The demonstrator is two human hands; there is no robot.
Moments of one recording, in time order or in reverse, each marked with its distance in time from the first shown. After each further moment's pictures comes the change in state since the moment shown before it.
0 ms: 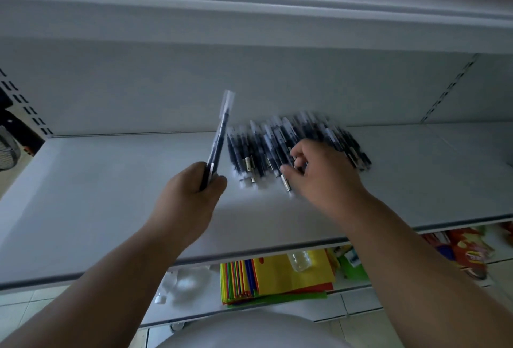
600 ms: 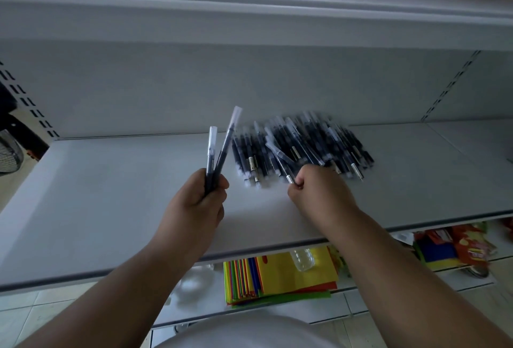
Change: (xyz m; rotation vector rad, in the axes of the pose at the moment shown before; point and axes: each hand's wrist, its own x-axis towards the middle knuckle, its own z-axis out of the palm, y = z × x) left_hand -0.019 -0.008 0.004 -0.455 -0.061 -0.050; right_hand -0.014 -0.007 0.027 -0.122 -0.100 0.240
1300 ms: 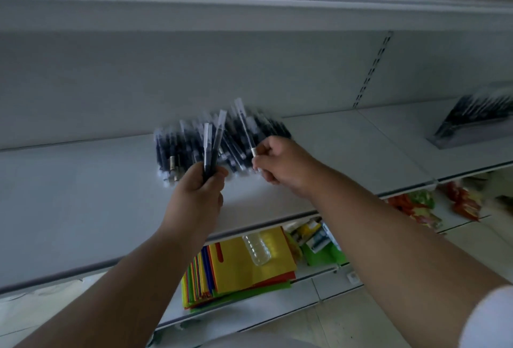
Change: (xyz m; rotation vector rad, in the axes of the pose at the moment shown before) left_hand -0.004 0.012 0.133 -0.104 -0.018 -0.051; right_hand 0.022 0.085 -0.052 0.854 -0.264 0.046
